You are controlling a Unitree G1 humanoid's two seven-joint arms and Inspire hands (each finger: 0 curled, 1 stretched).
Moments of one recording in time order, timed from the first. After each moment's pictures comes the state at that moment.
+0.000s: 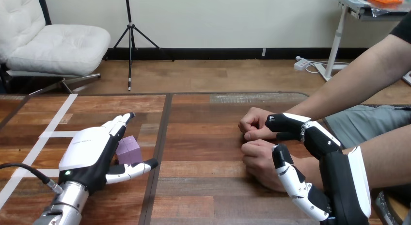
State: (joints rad) left arm -0.35 0.52 -0.31 0.98 0.71 -0.54 0.51; right arm 0.34 -0.08 0.02 0.00 -0.29 -0.84 -0.13
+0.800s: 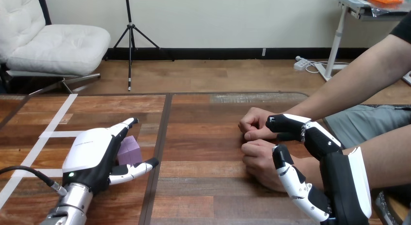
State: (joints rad) left arm -0.36 0.49 -0.32 1.02 0.71 -0.53 0.55; right arm 0.34 -0.08 0.02 0.00 -0.29 -0.84 -0.13
